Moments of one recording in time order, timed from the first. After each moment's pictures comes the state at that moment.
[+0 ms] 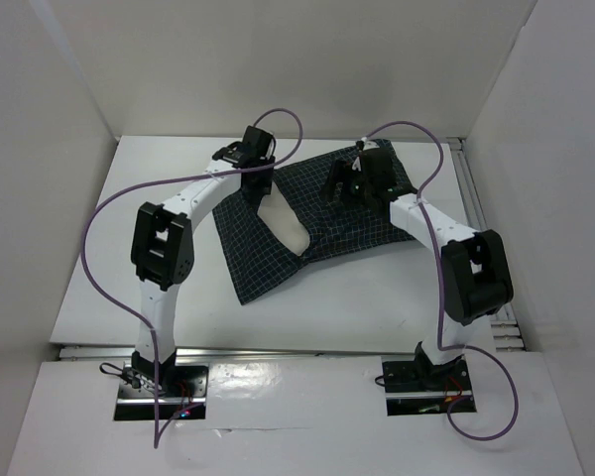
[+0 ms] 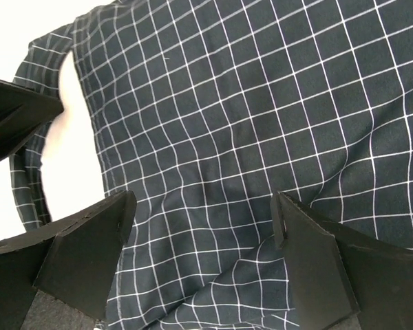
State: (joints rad) left arm -0.39 2.13 1.88 -0.68 -0.18 -0.24; right arm 0.33 1.69 1.22 -0.13 -0.12 0.47
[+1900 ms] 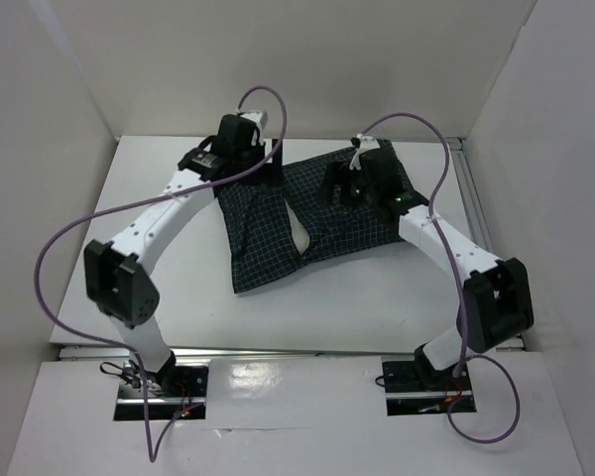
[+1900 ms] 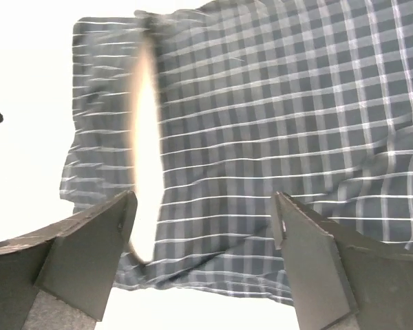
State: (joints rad) left arm -0.45 1.78 1.75 -0.67 -0.04 -0.33; right arm 0.39 1.52 1.17 -0.15 -0.12 0.35
